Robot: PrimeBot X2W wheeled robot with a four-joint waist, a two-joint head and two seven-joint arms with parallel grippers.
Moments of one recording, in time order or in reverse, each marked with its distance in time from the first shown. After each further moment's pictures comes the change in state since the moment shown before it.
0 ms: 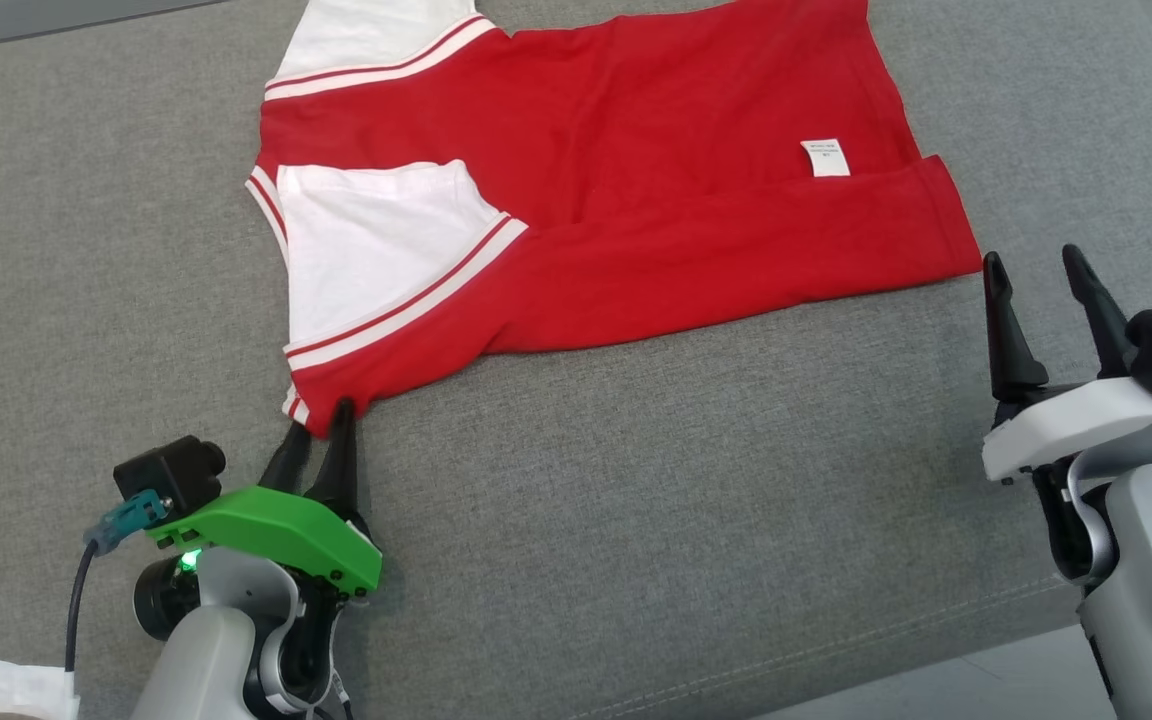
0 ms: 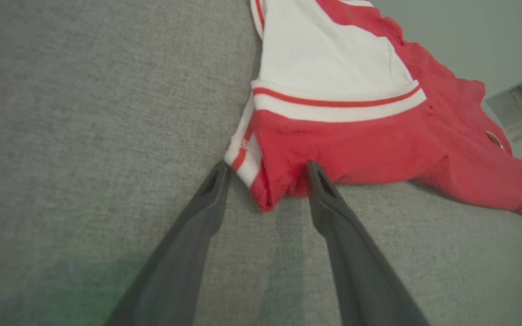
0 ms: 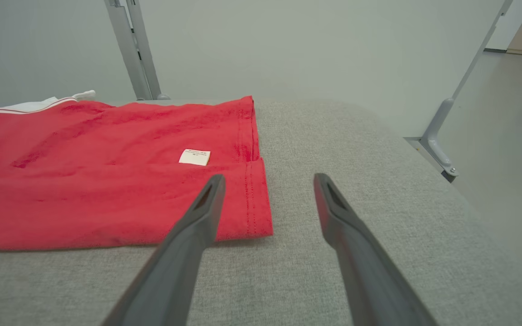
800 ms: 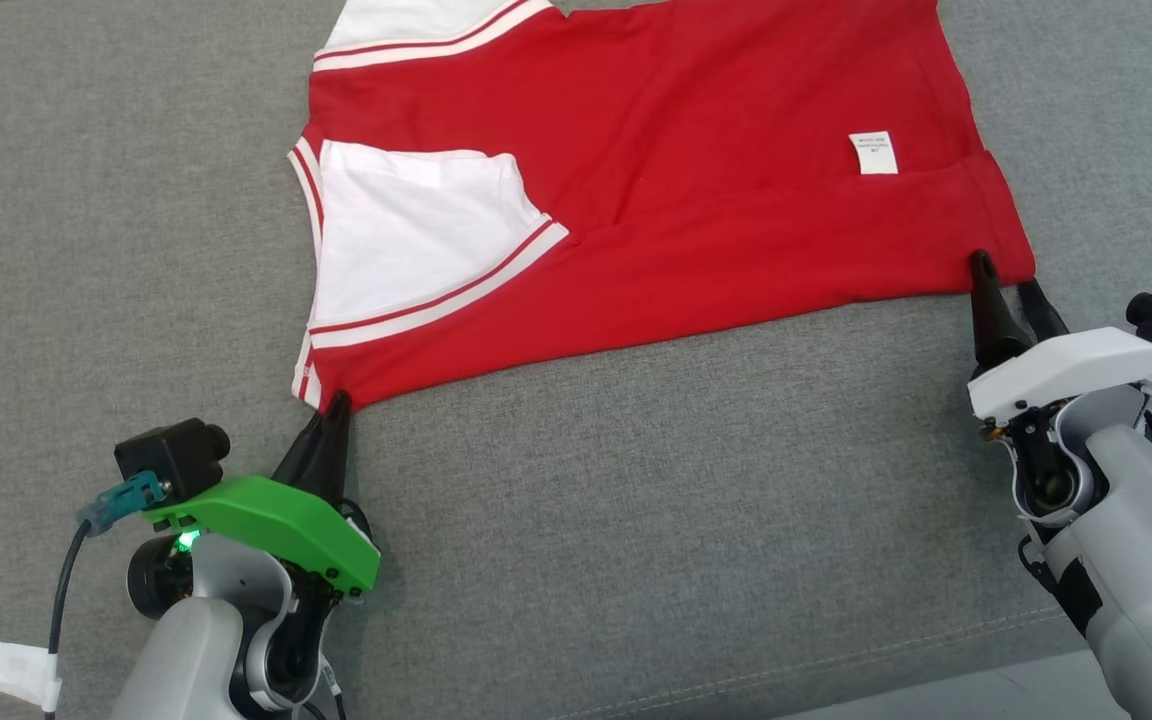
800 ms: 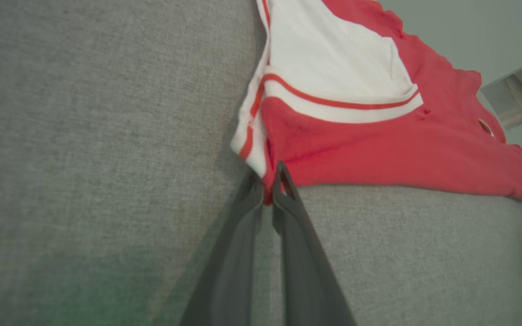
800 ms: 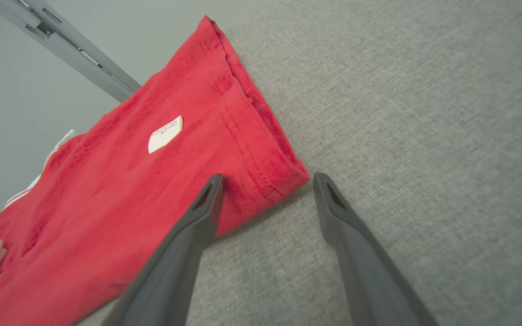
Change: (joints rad) left arm -0.005 0.045 -0.016 -0.066 -0.031 -0.034 0.070; right arm -0.221 -0.013 0.249 0.394 0.745 0.000 0.000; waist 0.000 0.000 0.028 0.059
